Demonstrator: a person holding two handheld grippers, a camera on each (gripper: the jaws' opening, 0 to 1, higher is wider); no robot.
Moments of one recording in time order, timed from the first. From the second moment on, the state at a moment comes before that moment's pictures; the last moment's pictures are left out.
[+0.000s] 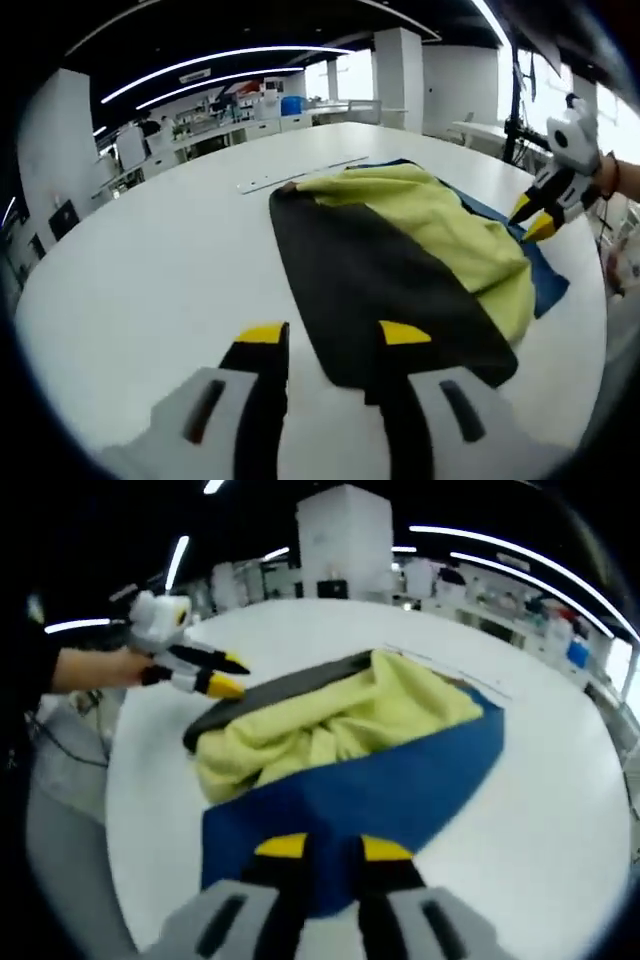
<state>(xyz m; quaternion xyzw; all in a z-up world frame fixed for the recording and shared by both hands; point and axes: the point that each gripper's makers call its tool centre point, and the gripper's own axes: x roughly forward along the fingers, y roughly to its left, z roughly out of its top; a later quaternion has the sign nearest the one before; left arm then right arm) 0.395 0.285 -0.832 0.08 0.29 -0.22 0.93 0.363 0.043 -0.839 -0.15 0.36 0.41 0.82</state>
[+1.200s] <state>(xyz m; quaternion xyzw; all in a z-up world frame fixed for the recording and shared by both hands) 0.399 0.284 -0.843 0.06 0.32 -0.18 0.93 0.355 0.046 -0.850 -0.25 0.34 0.40 0.81</state>
